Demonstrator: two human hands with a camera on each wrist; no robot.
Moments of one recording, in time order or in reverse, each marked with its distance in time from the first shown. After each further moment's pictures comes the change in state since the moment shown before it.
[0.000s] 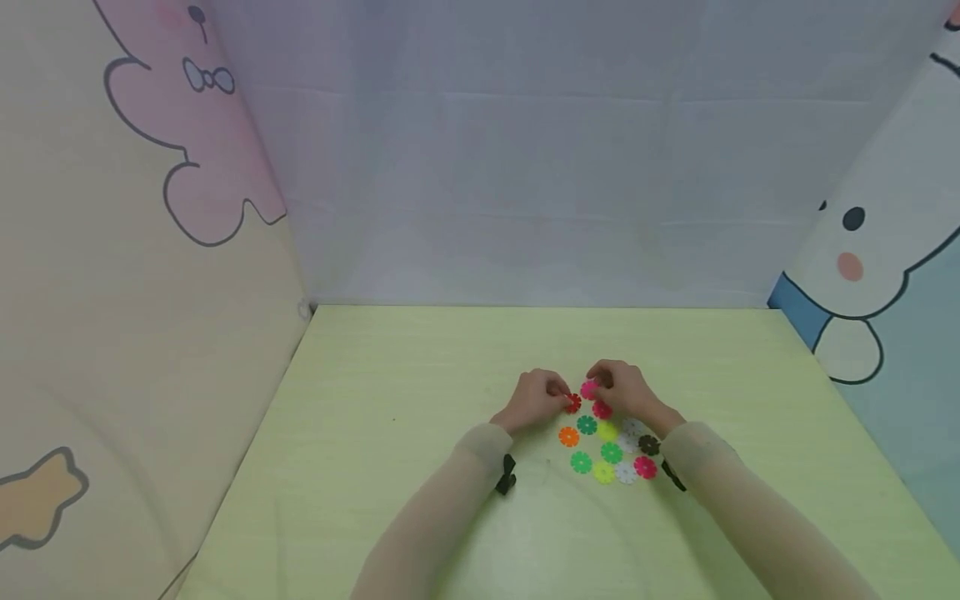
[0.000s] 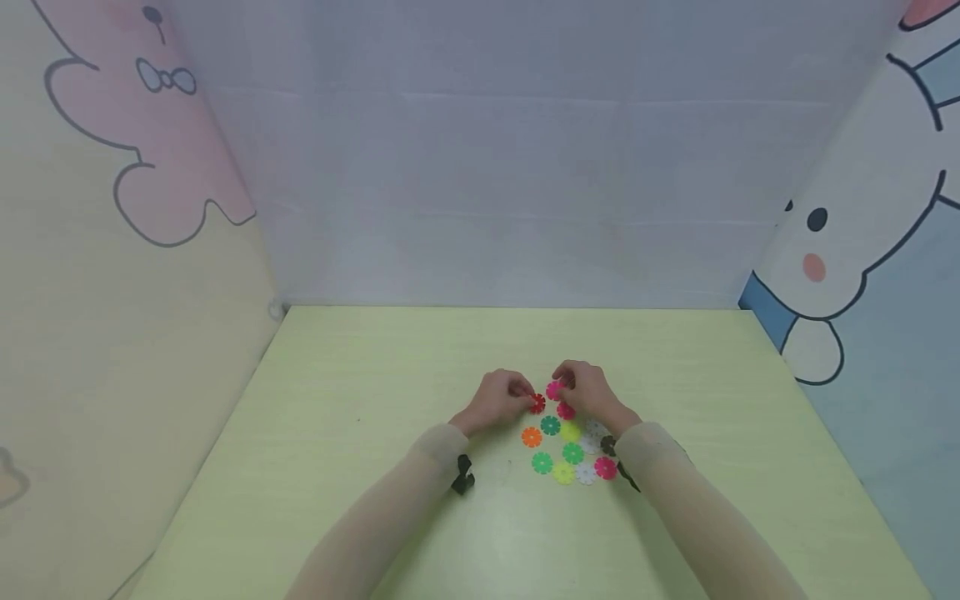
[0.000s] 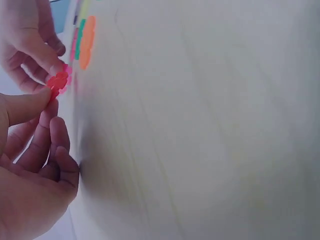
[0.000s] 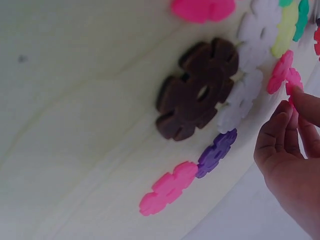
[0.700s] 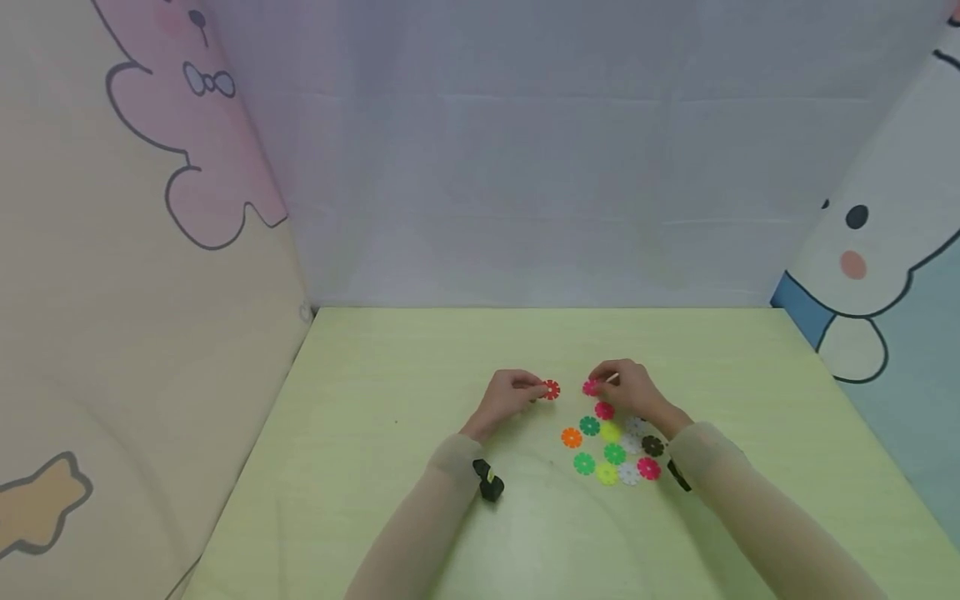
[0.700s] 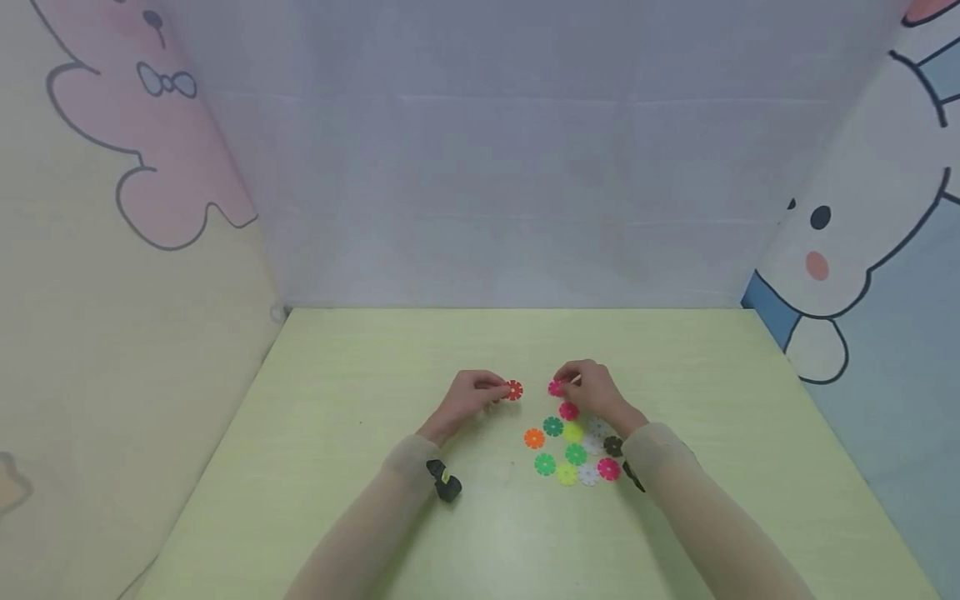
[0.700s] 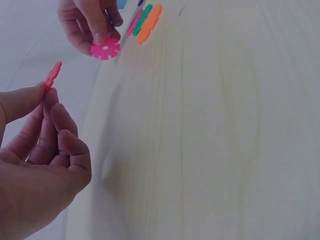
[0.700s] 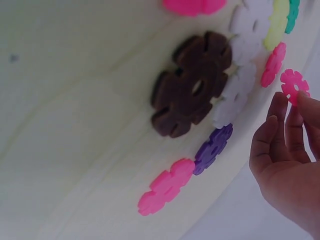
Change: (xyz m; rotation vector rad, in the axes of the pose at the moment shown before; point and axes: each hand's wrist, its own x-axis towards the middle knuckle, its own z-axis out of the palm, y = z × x) left_hand -0.022 -0.019 -0.033 -0.370 0.084 -0.148; right_hand 0.001 0.000 -0.003 0.065 -0.010 0.056
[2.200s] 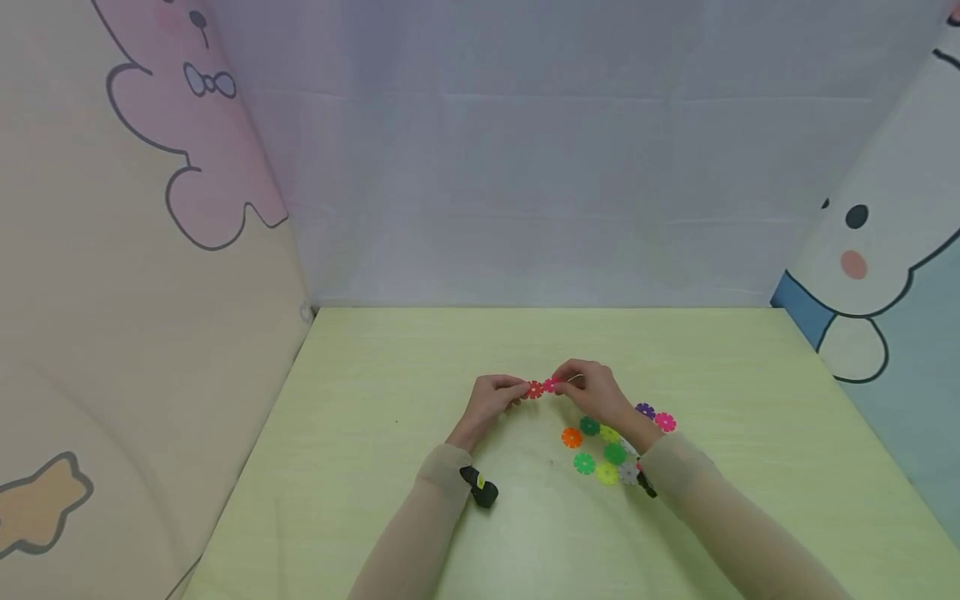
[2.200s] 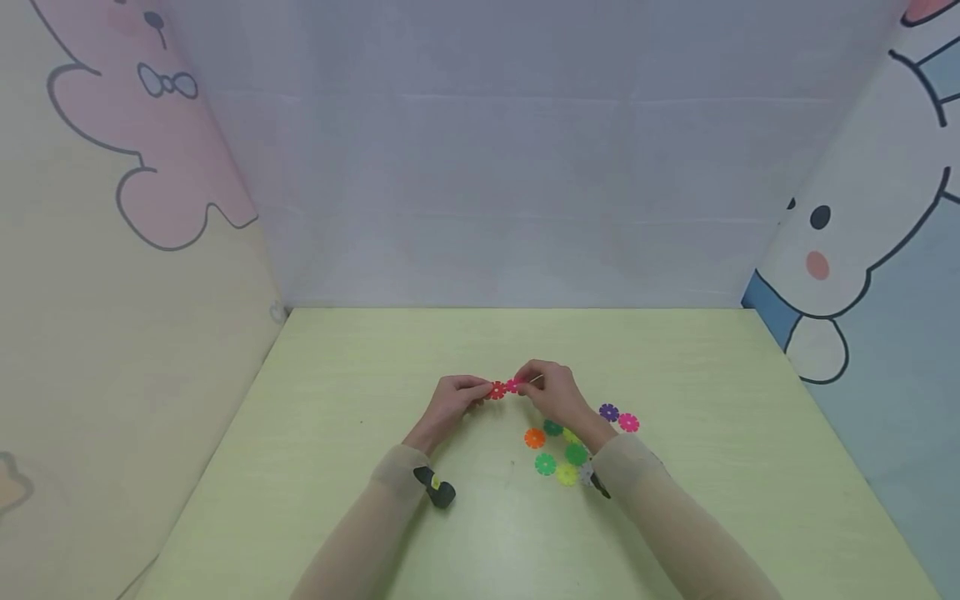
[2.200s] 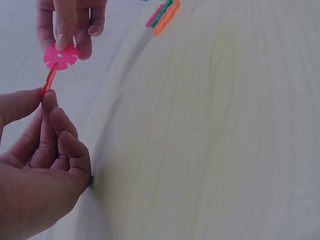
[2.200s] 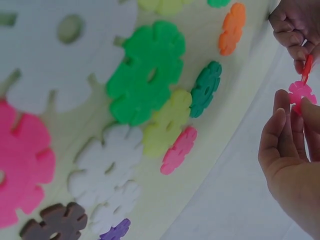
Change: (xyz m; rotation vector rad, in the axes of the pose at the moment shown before) left_hand -0.012 -0.007 -0.016 -0.175 0.102 -0.041; right_hand -0.009 -0.055 0.033 0.183 0.076 -0.212
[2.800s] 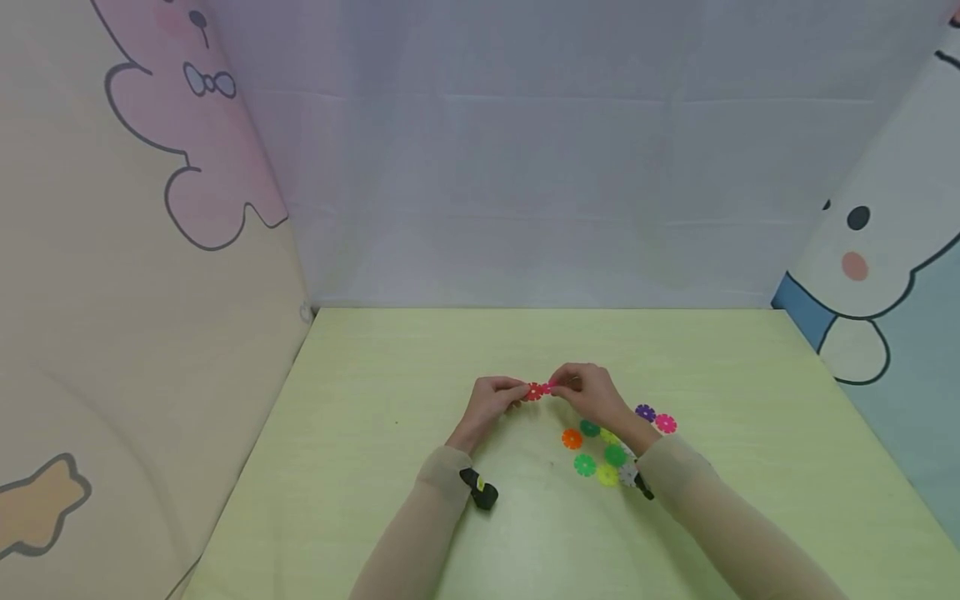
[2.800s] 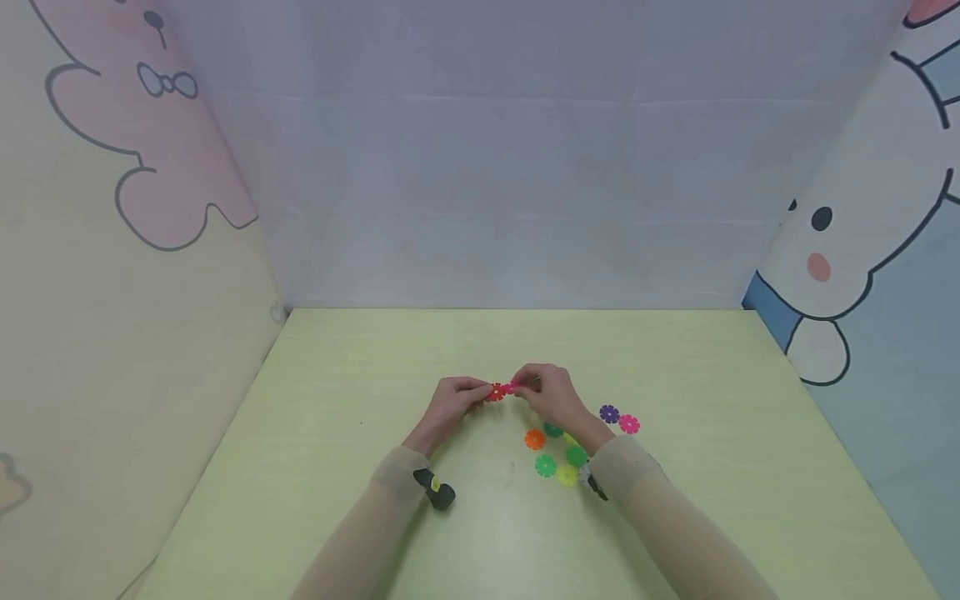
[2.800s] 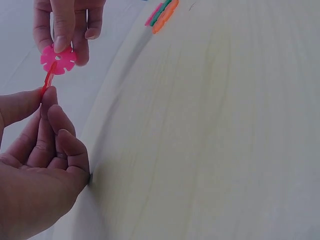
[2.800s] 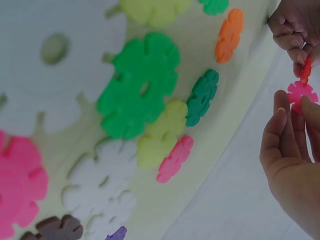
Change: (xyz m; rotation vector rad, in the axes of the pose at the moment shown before) left_hand 0.001 -0.004 0.001 0.019 0.019 -0.011; right_hand 0.003 0.002 0.006 -0.049 0.006 -0.009
